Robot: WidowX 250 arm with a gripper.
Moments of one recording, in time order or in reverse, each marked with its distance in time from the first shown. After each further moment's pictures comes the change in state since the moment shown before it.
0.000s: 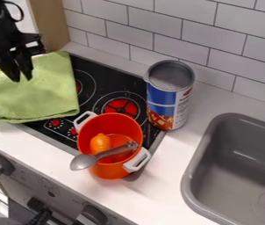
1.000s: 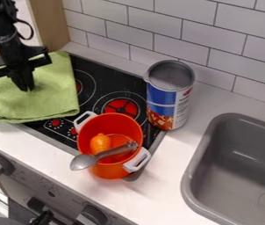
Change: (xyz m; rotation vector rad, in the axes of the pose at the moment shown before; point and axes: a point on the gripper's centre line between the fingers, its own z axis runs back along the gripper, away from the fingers) arm 0.005 -0.001 -0.032 0.083 -0.045 0.172
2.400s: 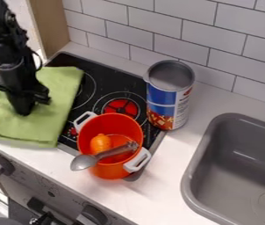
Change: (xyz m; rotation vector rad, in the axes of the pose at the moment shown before) arm -0.046 0.029 -0.009 0.076 0.051 -0.651
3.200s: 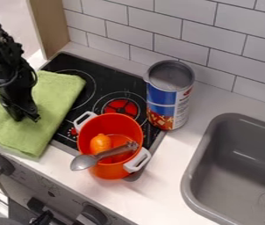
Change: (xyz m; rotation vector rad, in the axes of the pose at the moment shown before) arm -0.012 0.003 0.000 0.083 -0.088 -0.307
